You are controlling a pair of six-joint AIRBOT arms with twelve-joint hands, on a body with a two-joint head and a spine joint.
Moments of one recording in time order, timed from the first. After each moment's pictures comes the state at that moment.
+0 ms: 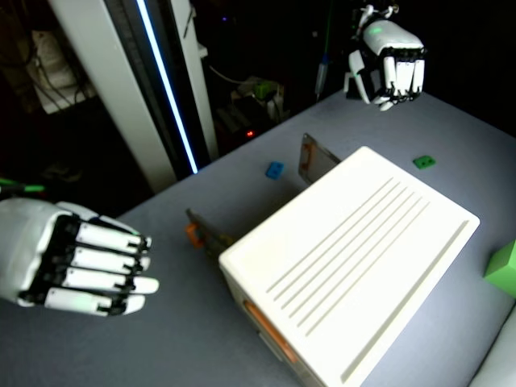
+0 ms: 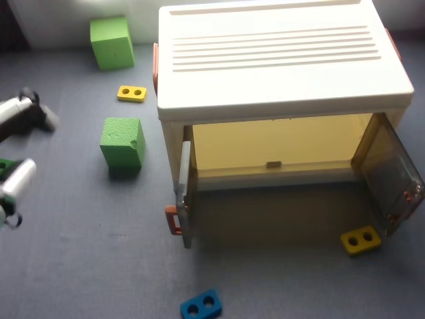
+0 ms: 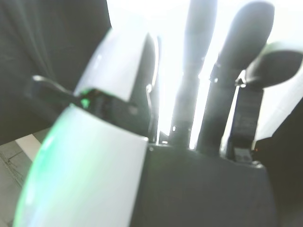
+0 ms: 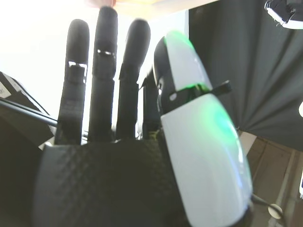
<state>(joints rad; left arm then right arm) 1.25 -0.71 0.82 -0.27 -1.48 0.89 -1.38 -0.83 1.07 0.26 1.62 -0.39</state>
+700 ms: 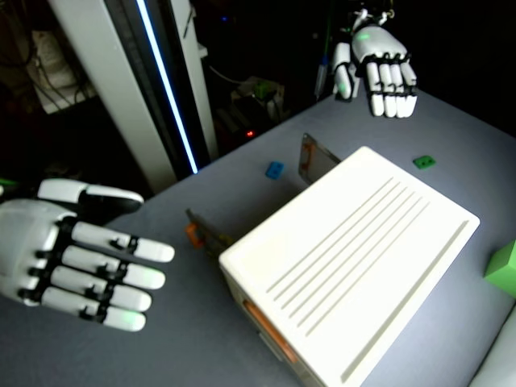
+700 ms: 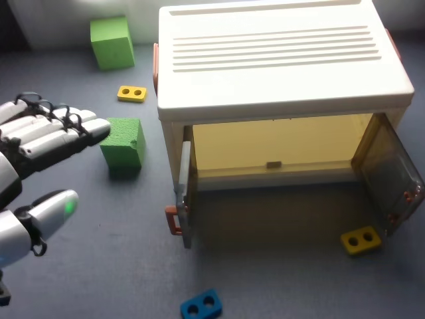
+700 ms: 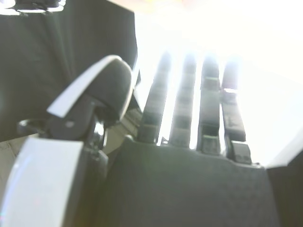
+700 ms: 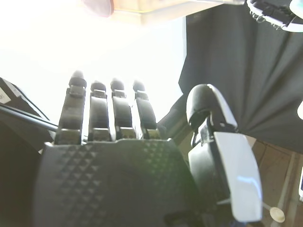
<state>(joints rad) 1.19 -0.71 0.83 -0.08 -1.36 0.82 -1.38 -0.83 1.07 0.26 1.61 -0.38</state>
